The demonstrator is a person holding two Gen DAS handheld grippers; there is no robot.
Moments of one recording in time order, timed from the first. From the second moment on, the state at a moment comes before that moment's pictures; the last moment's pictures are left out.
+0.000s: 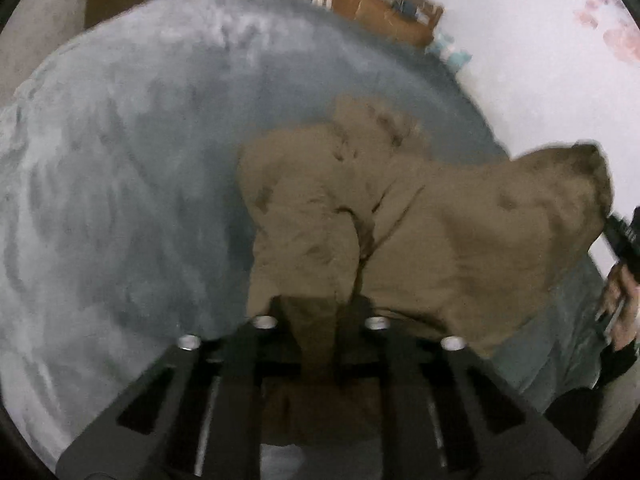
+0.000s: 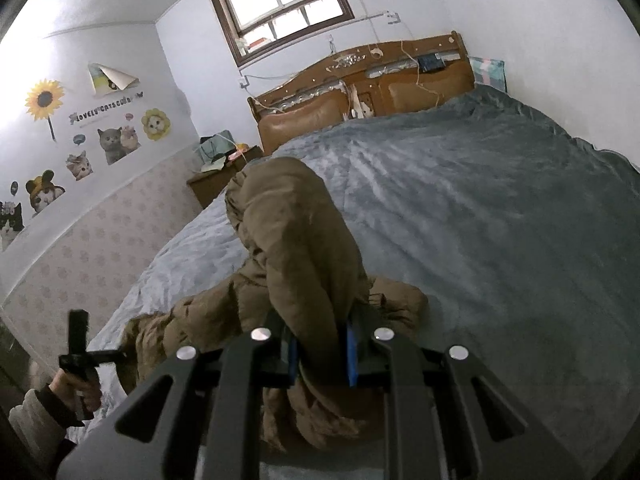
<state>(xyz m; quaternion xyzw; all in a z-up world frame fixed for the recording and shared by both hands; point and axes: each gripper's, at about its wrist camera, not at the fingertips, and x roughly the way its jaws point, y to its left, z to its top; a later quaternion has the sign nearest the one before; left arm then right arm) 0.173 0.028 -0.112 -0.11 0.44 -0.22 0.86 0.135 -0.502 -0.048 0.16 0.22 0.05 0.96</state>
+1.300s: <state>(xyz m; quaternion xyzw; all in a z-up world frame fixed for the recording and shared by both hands) 0.236 0.061 -0.038 -0.08 0.28 -0.08 0.95 0.257 -0.494 -0.086 0.14 0.24 0.01 0.96</state>
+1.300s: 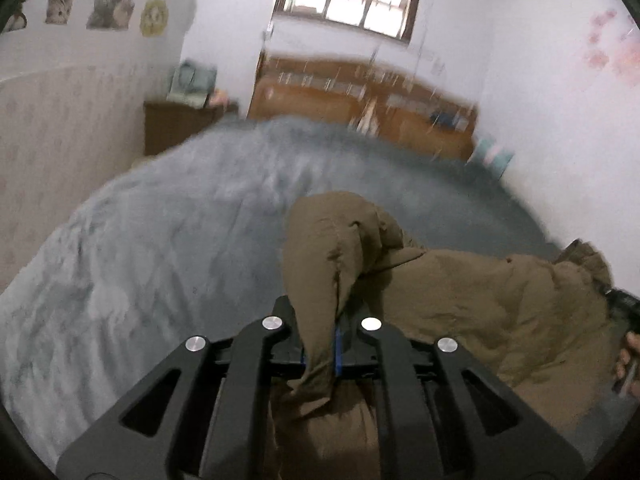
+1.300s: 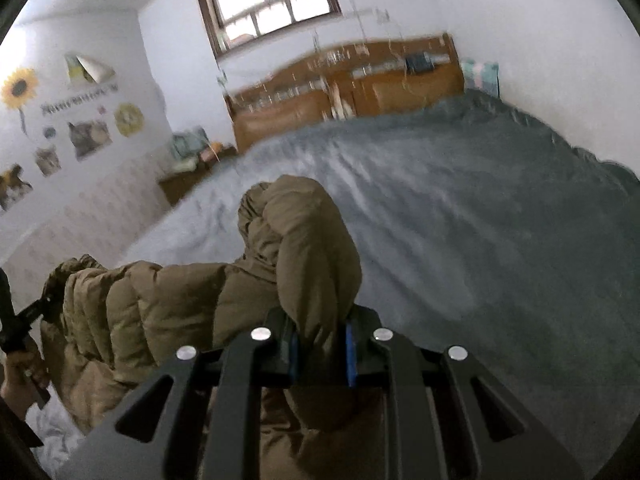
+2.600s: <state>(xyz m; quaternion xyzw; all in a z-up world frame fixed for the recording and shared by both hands) 0.261 -0.020 -0.147 0.05 0.36 0.03 0.93 0.327 -0.381 -0.203 0.04 0.33 -0.06 0.94</state>
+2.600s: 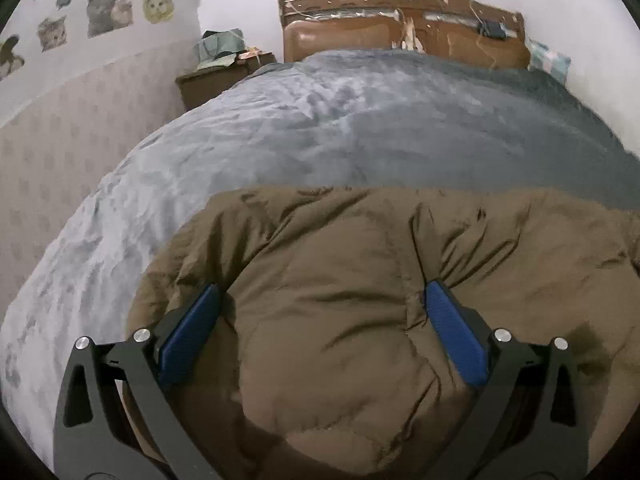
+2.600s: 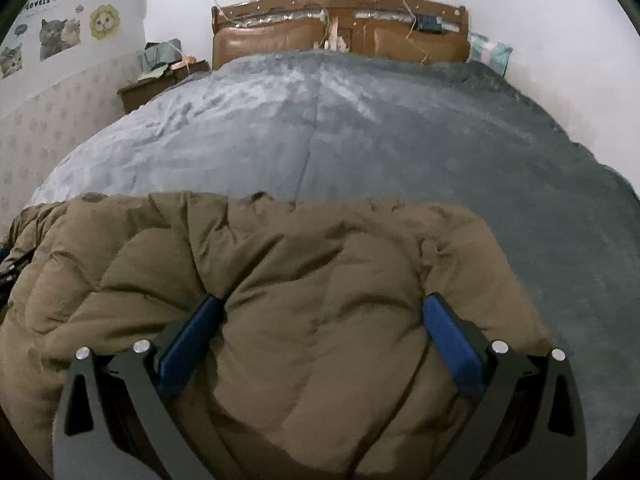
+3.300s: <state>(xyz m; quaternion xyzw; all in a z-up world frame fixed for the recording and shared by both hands) 0.296 -0.041 -0.171 0.05 0.38 0.03 0.92 0.341 -0.379 -0.220 0.04 0.35 -0.06 0.93</state>
